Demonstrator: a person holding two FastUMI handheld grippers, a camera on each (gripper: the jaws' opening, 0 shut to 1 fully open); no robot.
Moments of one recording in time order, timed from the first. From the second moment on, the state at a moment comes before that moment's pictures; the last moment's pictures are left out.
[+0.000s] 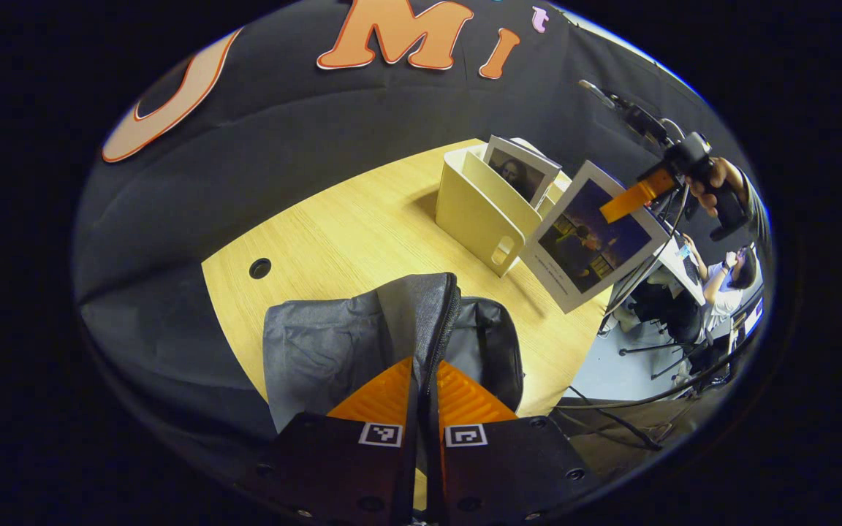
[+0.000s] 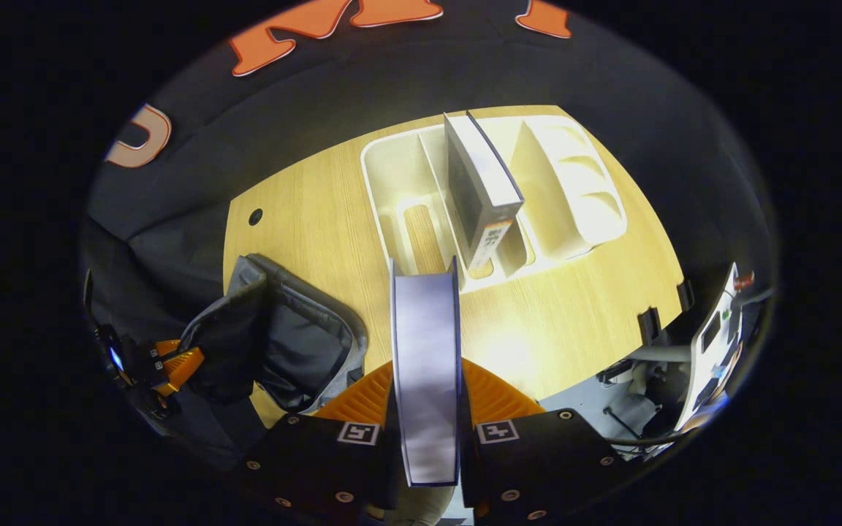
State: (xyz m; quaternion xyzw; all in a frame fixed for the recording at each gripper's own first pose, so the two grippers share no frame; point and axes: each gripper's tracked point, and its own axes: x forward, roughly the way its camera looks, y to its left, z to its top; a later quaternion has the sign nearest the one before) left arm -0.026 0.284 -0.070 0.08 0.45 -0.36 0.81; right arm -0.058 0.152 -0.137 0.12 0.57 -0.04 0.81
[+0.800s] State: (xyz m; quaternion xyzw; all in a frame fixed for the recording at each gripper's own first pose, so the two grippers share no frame) left arm -0.015 0.282 -0.055 0.06 0.44 -0.34 0.83; right arm -0.057 0.250 -0.116 0.32 0.50 0.08 0.80
